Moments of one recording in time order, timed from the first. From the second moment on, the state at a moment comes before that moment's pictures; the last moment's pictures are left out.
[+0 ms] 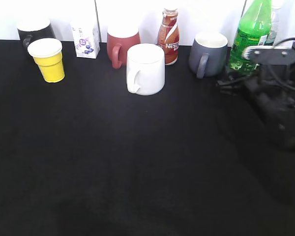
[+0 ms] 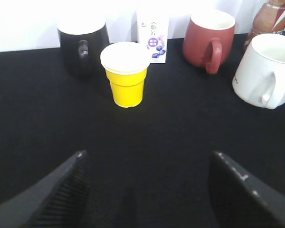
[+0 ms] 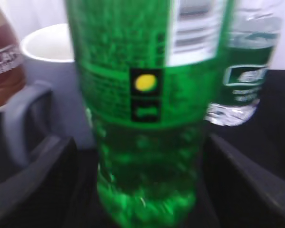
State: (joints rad) left arm -0.24 0.83 -0.45 0.05 0.12 -0.10; right arm 0.36 1.97 -0.66 0.40 -1.08 -0.14
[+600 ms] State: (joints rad) left arm -0.24 0.83 -0.68 -0.18 0.94 -0.06; right arm 0.36 1.10 -0.98 0.01 0.98 0.02
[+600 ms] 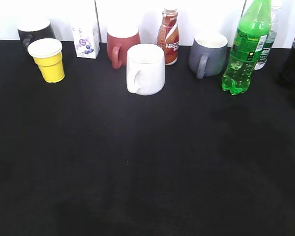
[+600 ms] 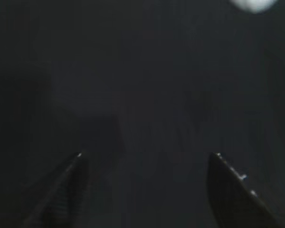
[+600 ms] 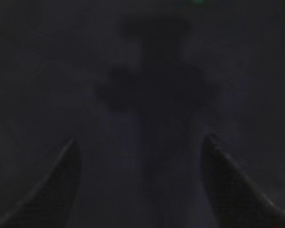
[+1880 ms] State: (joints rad) left arm -0.24 0.14 -0.52 -0.14 1.06 0.07; right arm 0.36 0.04 -0.50 -0.04 1.06 0.06
